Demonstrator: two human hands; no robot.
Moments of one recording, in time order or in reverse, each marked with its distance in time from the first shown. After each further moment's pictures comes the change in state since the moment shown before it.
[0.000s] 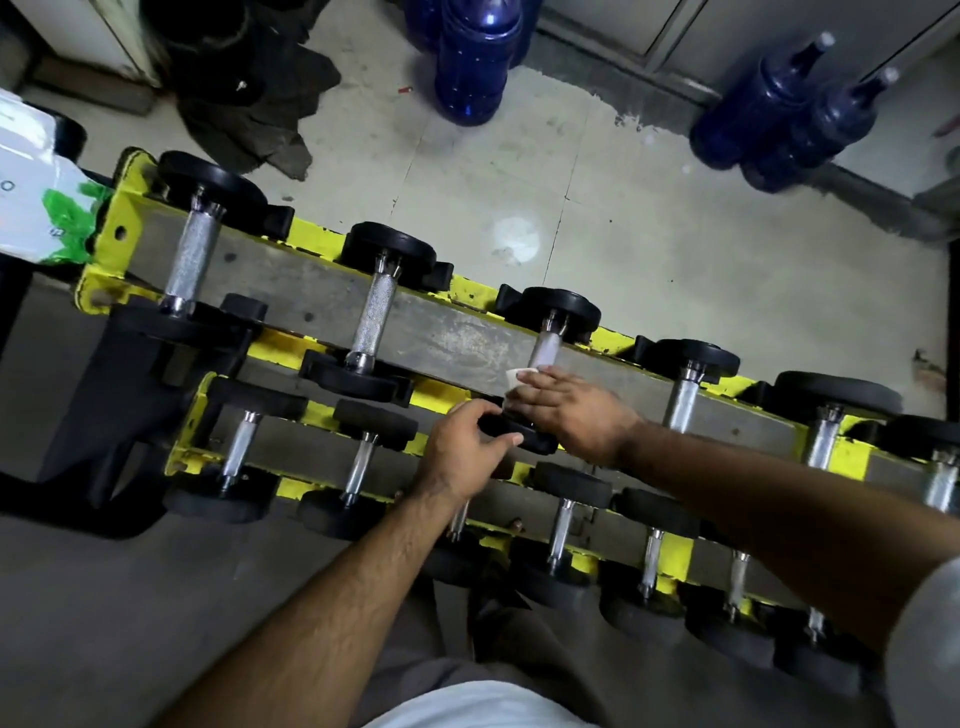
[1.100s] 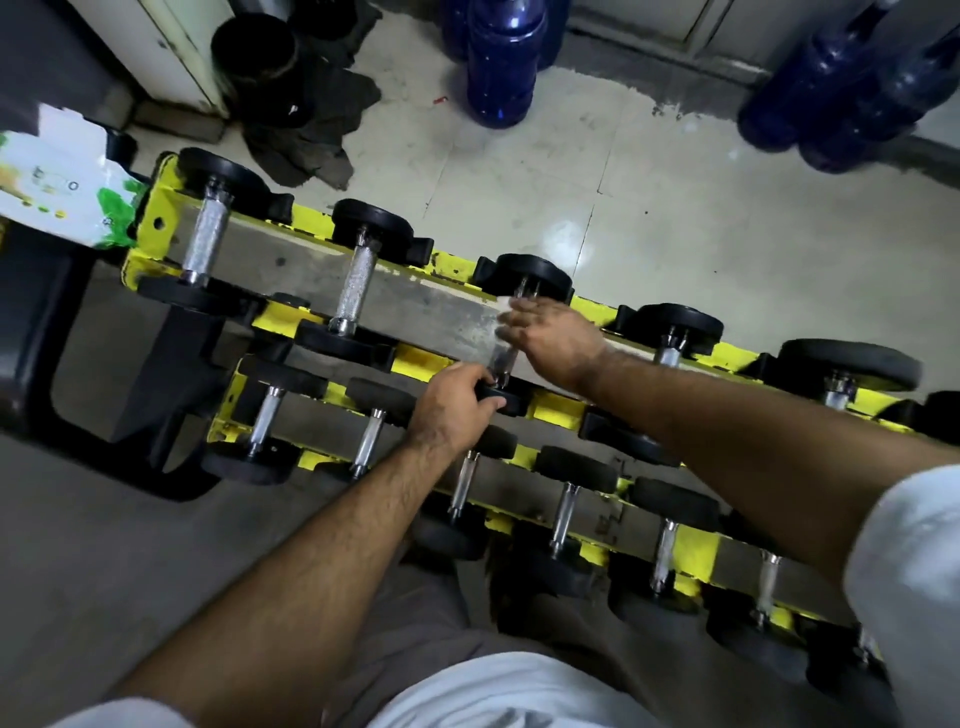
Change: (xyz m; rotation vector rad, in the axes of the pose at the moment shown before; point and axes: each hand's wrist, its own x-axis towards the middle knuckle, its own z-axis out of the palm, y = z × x) left_hand -0.015 0.040 0.029 0.462 0.095 0.078; right_hand 0.006 0.026 -0.018 -0.105 0.129 0.140
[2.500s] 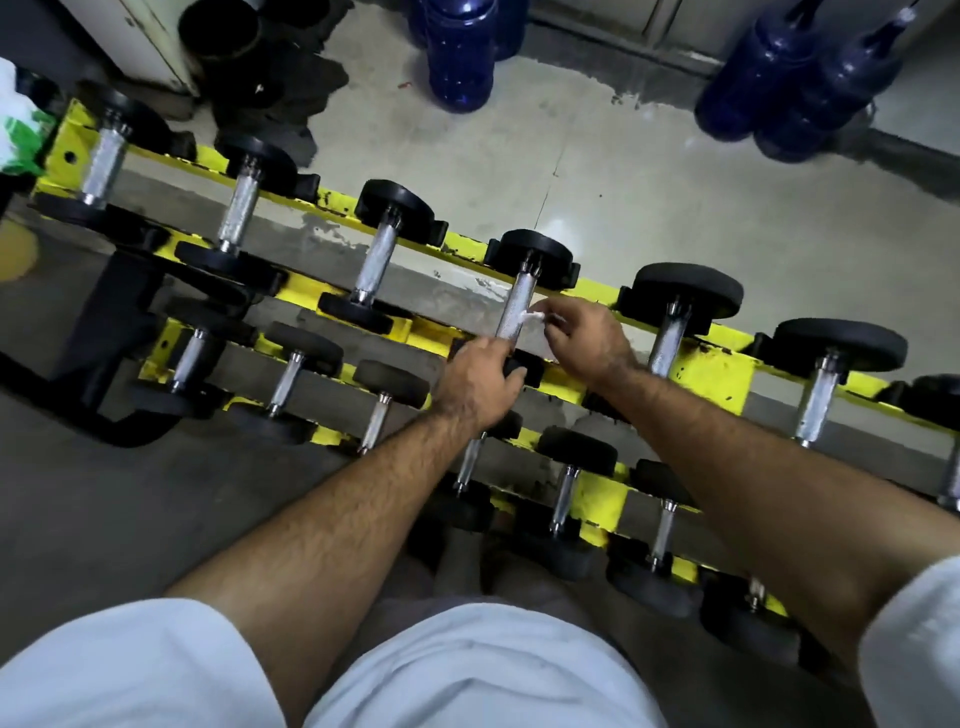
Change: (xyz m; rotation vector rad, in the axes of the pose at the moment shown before) left_hand -0.079 0.164 0.154 0.187 0.011 0.101; right_hand -0.236 0.073 0.028 0.731 0.307 0.530
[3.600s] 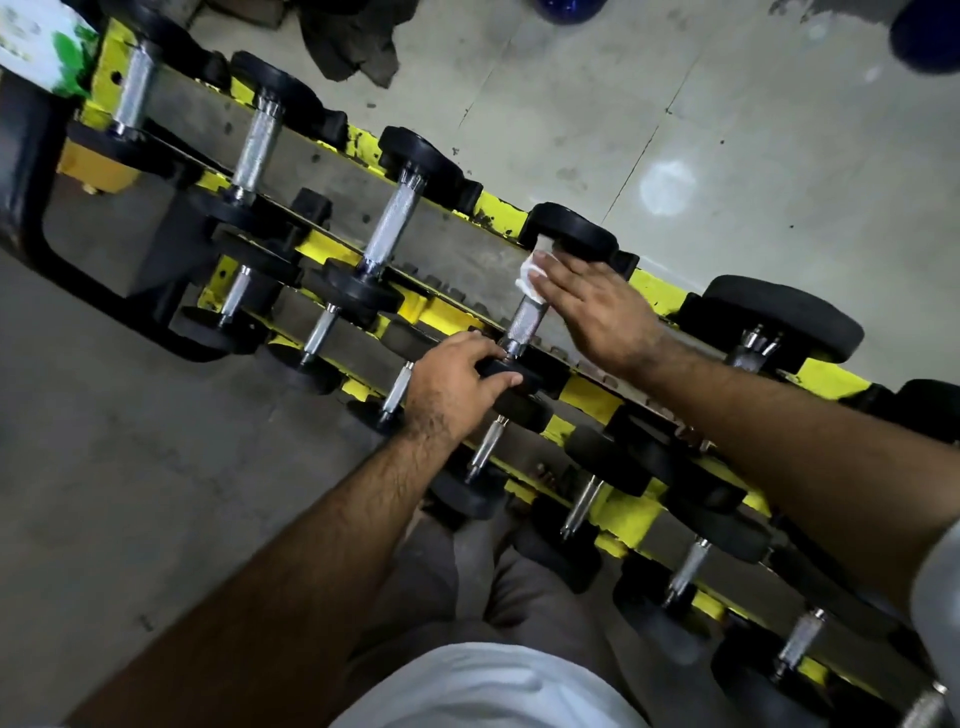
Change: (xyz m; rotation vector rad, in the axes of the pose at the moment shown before) left_hand 0.016 -0.006 0.010 -0.126 0.151 -0.325; right_hand 0.091 0.078 0.035 -0.384 -0.230 -0.726
